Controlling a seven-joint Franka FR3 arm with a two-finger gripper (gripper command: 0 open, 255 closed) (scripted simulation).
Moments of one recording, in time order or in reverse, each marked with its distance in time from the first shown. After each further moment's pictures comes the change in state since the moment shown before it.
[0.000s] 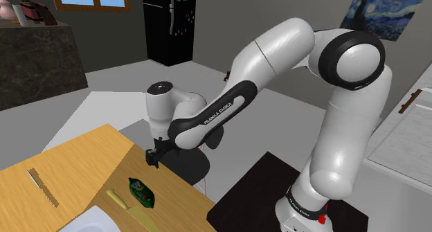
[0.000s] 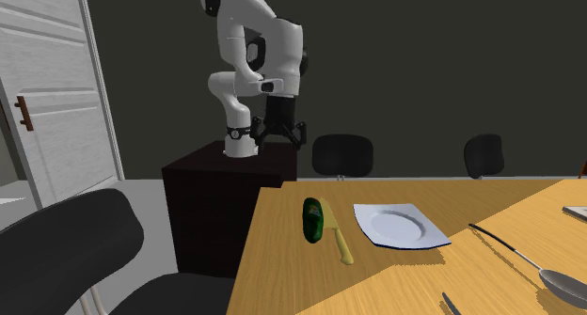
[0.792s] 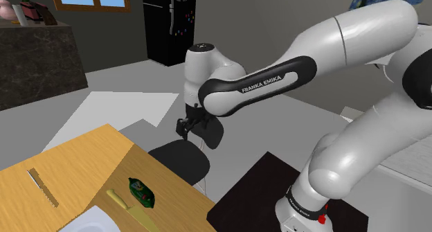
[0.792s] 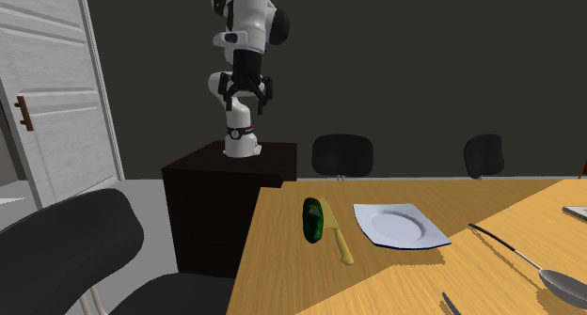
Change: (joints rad) arm -0.049 -0.462 -0.088 -0.198 0.236 -0.173 -0.320
